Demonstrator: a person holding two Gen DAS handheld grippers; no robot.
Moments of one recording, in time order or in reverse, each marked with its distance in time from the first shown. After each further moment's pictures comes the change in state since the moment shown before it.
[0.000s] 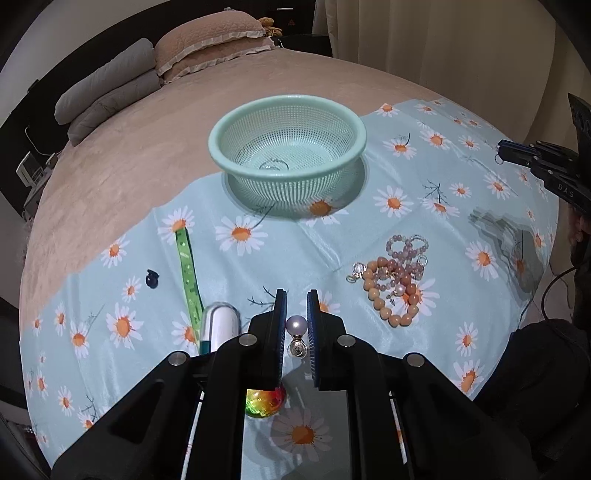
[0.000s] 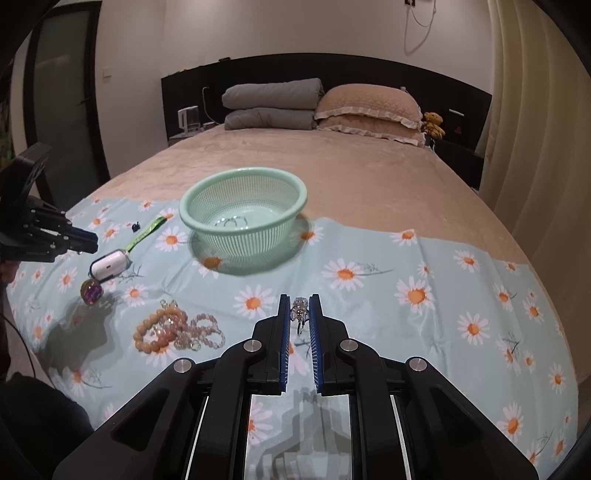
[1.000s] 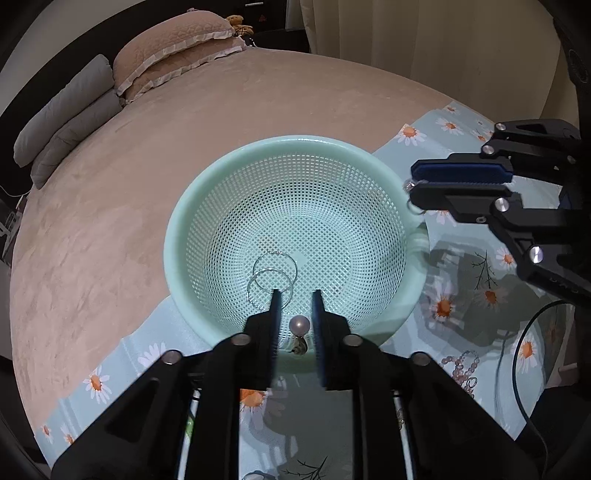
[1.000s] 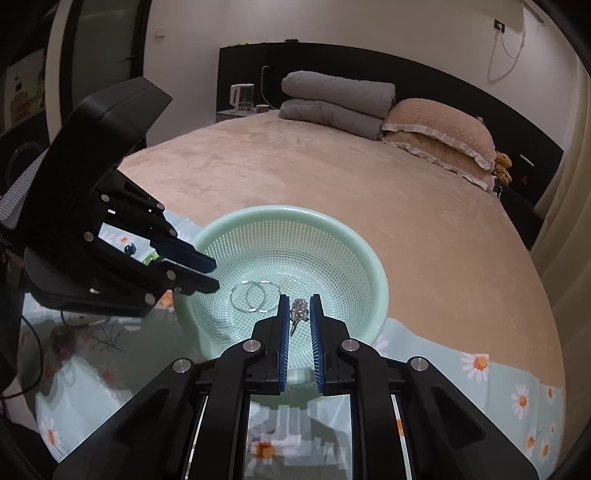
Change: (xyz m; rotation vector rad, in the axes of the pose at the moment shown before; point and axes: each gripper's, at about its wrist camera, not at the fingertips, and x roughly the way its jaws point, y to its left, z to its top) left arm 0.107 0.019 0.132 0.100 0.011 -0.062; right arm 0.149 0.062 0.116 -0.234 0.047 0.114
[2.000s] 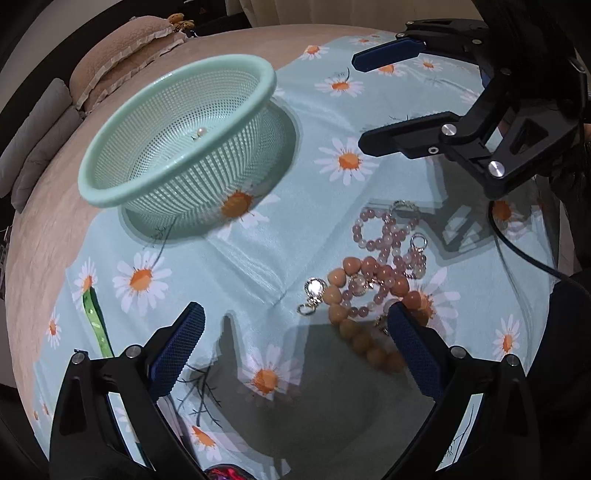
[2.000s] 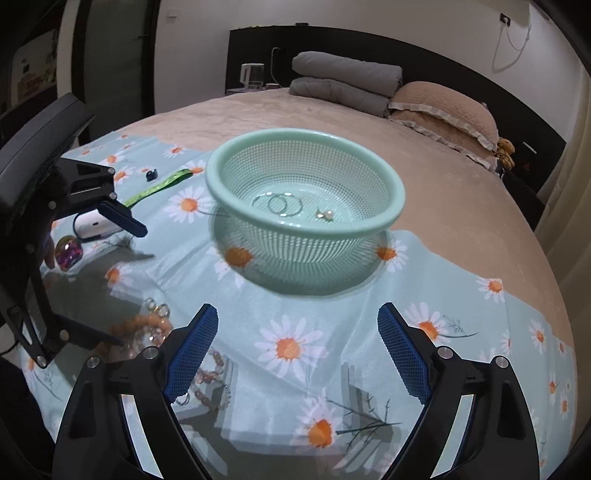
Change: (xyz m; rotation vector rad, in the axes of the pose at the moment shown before) left arm 0.005 -0.093 -0.119 0.195 0.093 -0.030; right arm -0.019 0.022 -0.102 -0.039 0.054 0.033
